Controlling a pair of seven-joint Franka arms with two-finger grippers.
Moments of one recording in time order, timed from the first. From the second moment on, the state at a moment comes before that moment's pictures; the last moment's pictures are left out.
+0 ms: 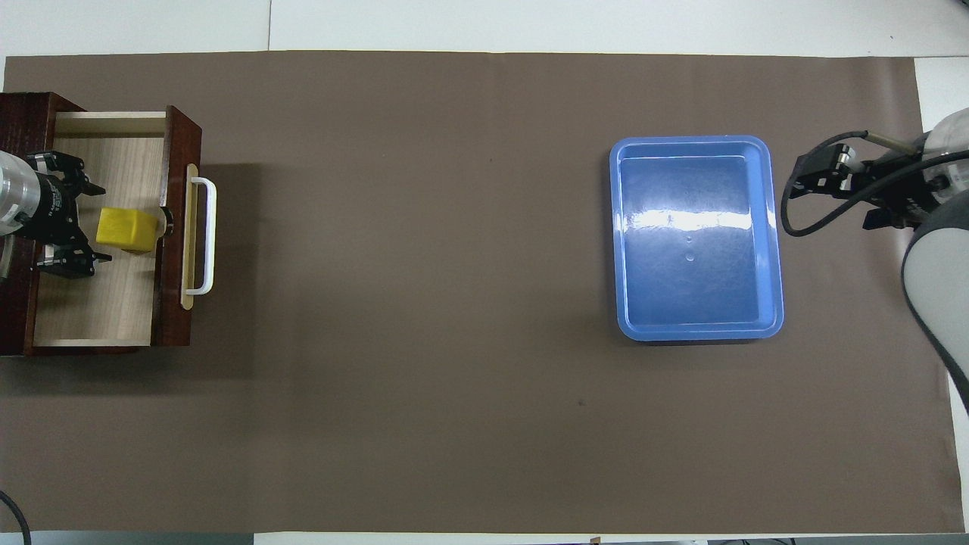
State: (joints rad) left arm 0.08 0.12 -0.02 -1.87 0.09 2.03 -1.62; right arm 0.01 0.03 0.02 -1.68 0.04 1.77 0.48
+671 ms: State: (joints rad) left arm 0.07 0.11 -0.03 -1.91 0.09 2.06 -1.62; right arm 0.10 0.20 0.03 -1.59 0.27 1.82 1.13
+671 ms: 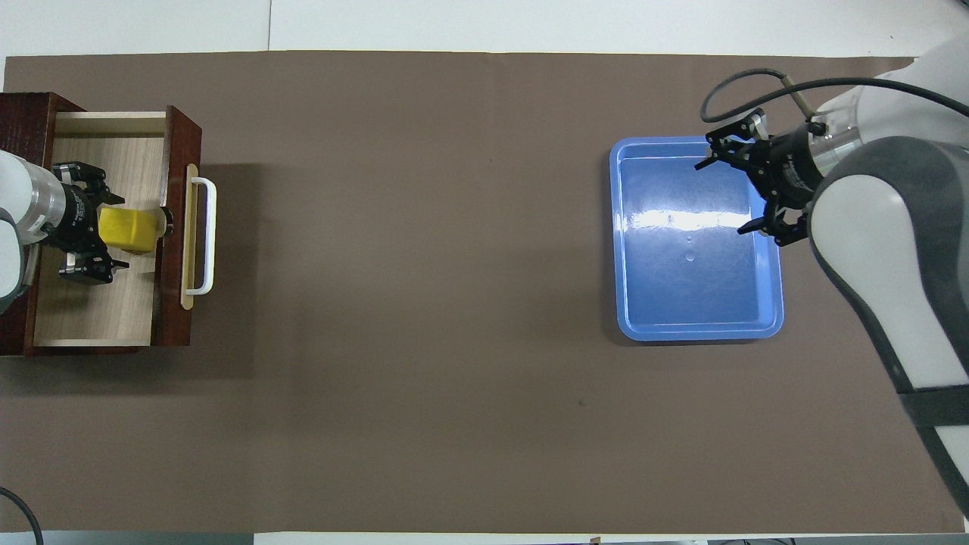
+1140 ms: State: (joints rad) left arm 0.07 0.11 -0.02 -1.90 0.09 2.07 -1.62; right arm 0.24 0.34 0.03 -1.46 0.44 1.85 1.51
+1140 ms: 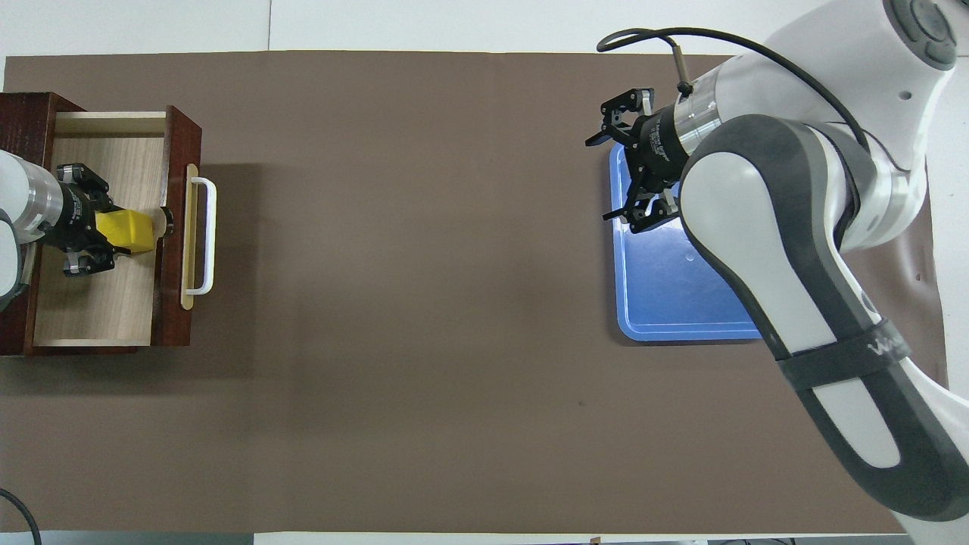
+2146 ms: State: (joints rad) left arm -0.22 0.17 -0.04 -1.57 0.03 1.78 -1.92; right arm 0.35 0.59 0.03 -1.19 0.62 1.92 1.69
